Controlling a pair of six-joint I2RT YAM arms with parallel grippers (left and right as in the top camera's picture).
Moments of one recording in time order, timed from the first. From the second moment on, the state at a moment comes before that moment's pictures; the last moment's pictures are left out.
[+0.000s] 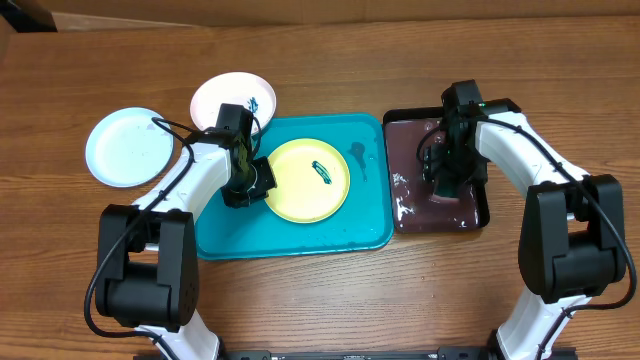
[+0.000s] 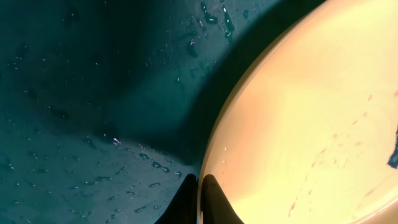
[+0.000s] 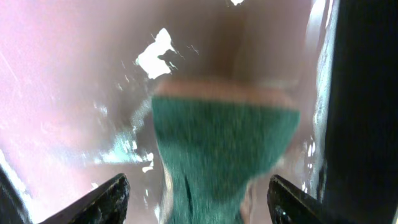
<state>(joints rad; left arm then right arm) -0.14 1.85 1.15 -0.77 0.17 -0.49 0.15 1.96 1.35 -0.91 -0.01 0.22</state>
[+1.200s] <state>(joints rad) -0.14 1.85 1.15 -0.79 0.17 -0.46 0.15 1.96 1.33 -0.81 -0.08 0.22</state>
